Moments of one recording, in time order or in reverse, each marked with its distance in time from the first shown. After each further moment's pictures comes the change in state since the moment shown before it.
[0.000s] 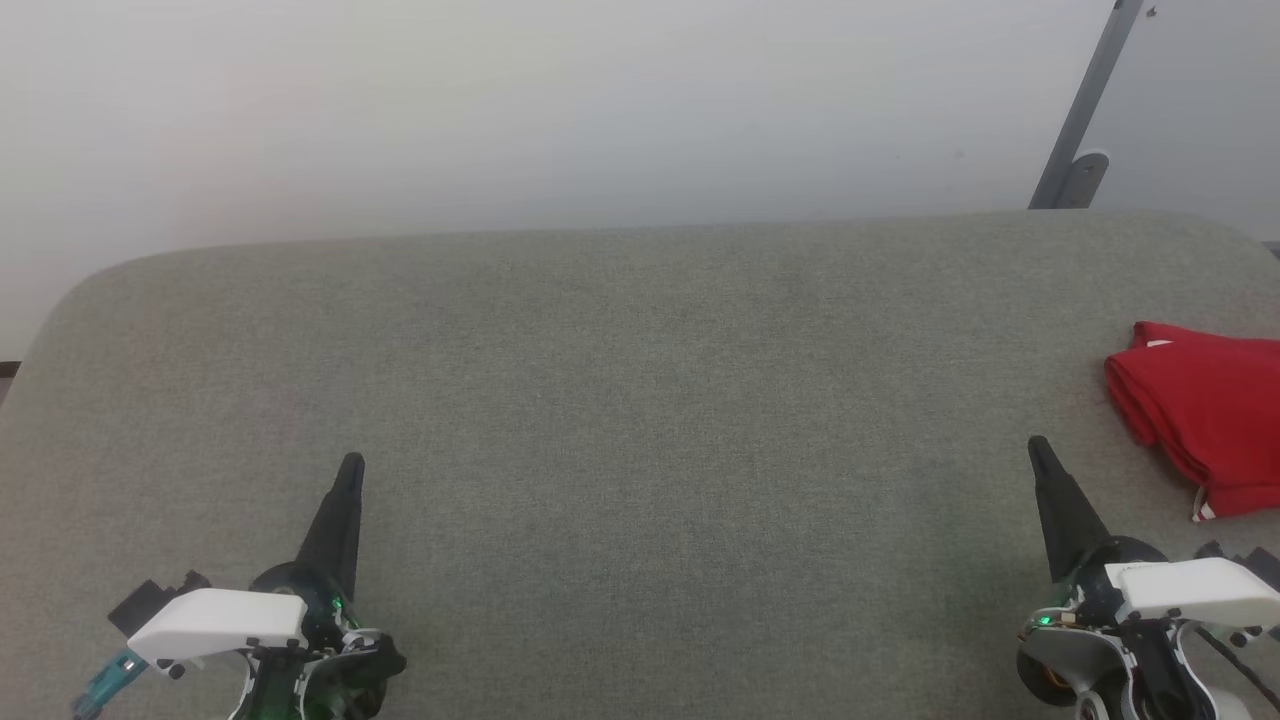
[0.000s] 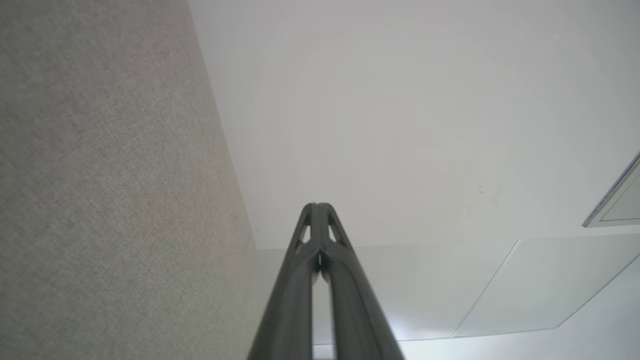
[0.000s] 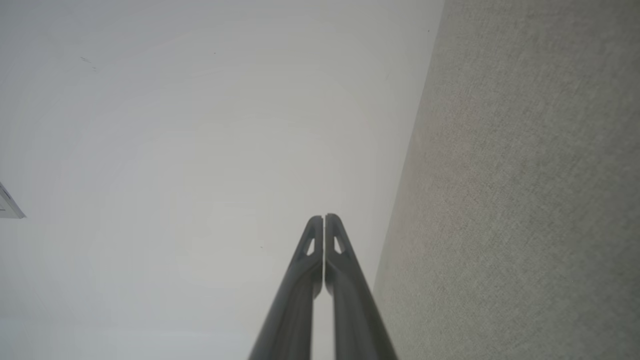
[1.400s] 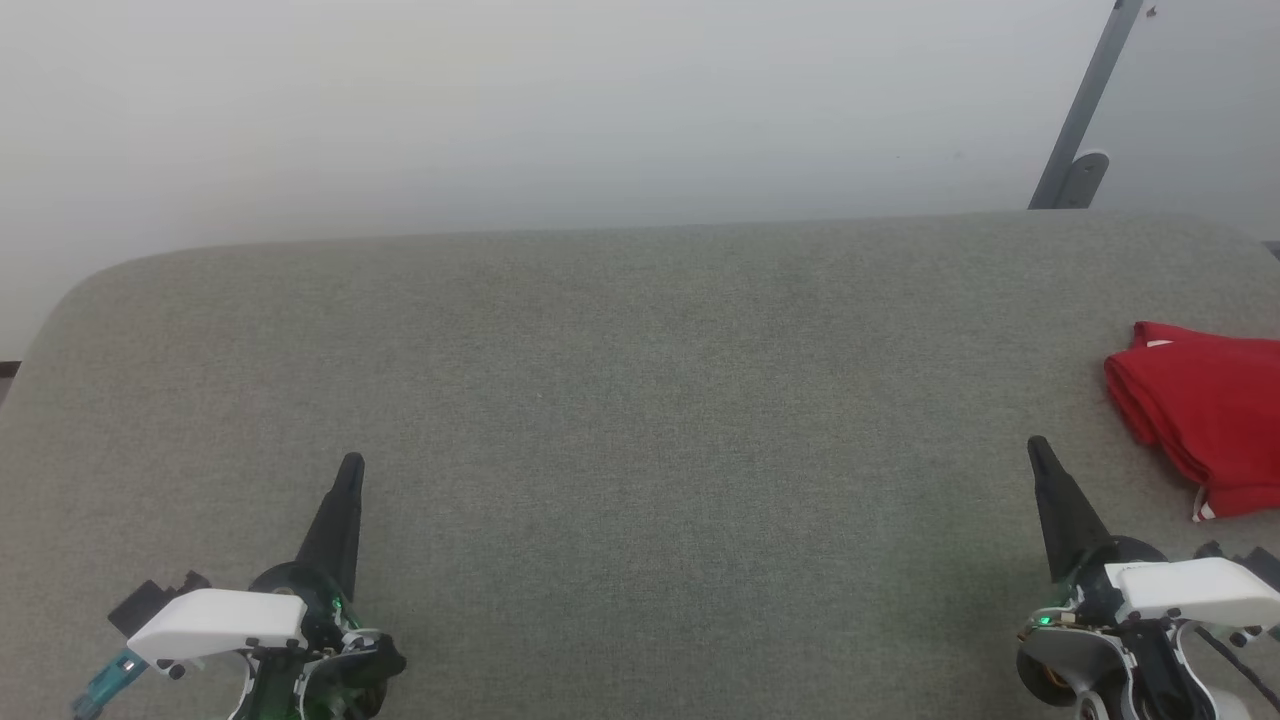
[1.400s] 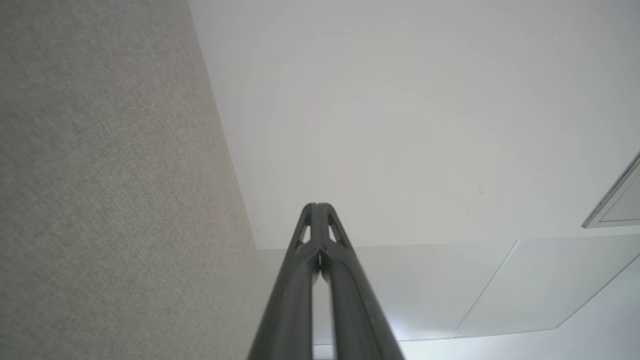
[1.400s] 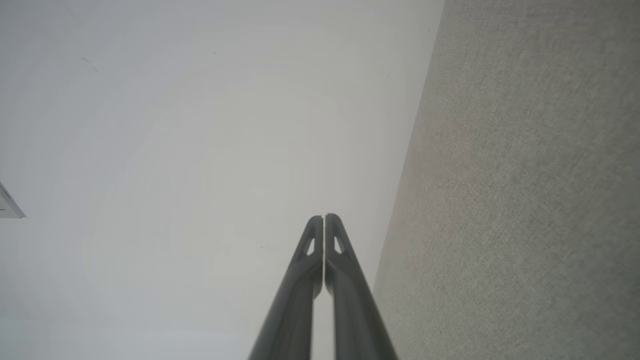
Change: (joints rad) left arm 0.000 -0.004 0.006 0.000 0.002 0.000 0.005; right arm 0.000 0.000 0.000 0.000 0.000 0.000 0.001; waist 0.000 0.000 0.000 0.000
